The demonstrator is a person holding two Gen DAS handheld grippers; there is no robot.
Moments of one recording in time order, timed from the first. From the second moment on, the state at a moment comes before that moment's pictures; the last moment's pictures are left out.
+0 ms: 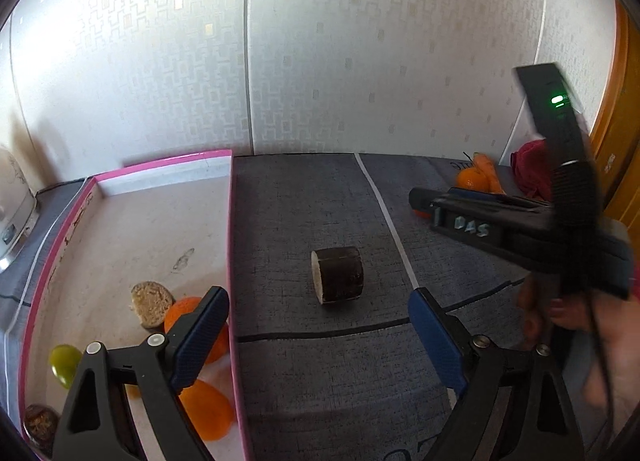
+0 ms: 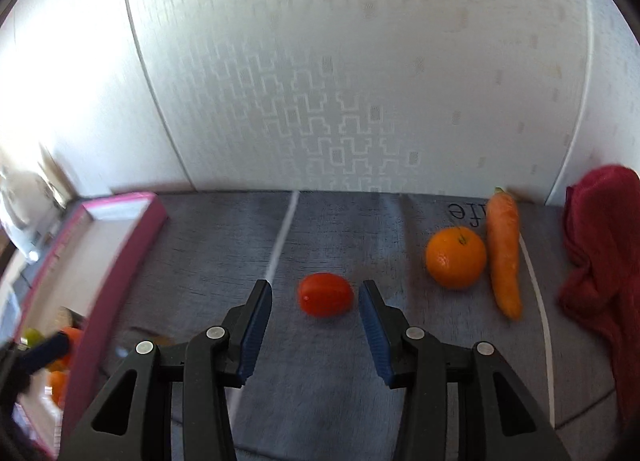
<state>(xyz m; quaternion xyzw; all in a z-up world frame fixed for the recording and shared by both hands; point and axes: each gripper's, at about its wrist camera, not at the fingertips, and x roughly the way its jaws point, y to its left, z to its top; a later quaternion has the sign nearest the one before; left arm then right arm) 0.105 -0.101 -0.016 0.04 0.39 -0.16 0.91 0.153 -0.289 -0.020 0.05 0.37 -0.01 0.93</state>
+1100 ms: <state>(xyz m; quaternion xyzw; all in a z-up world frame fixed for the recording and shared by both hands) 0.140 -0.123 -0.039 0.06 0.45 -0.15 0.88 0.156 -0.300 -0.030 0.09 0.39 -0.04 0.92</state>
